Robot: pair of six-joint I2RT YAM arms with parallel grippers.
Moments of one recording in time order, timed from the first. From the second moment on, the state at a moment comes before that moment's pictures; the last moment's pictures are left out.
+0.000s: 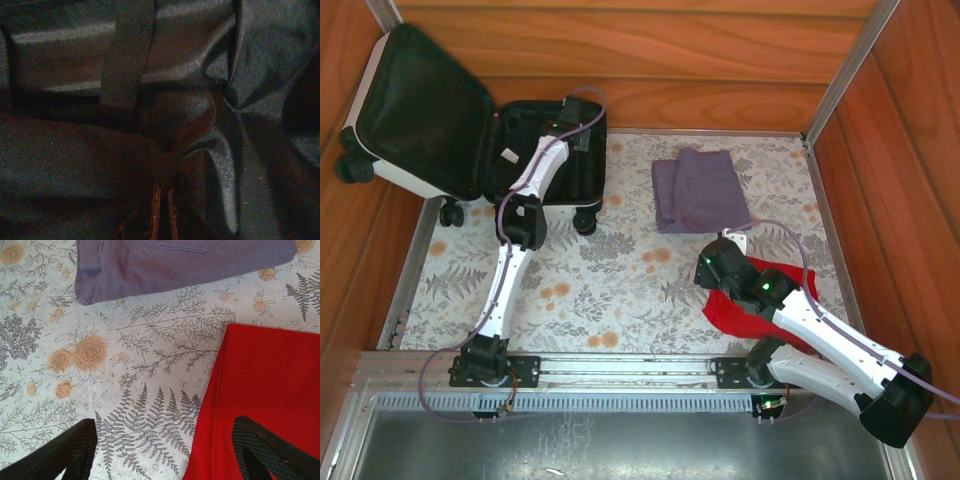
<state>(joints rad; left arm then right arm) -0.28 2.76 2.72 -0.77 -0.29 -0.14 0.78 0.88 0.66 -0.73 0.39 0.71</state>
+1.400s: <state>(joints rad) -0.24 2.51 2.46 -0.67 0.03 -0.29 0.78 0.87 0.65 -0.75 0.40 0.69</state>
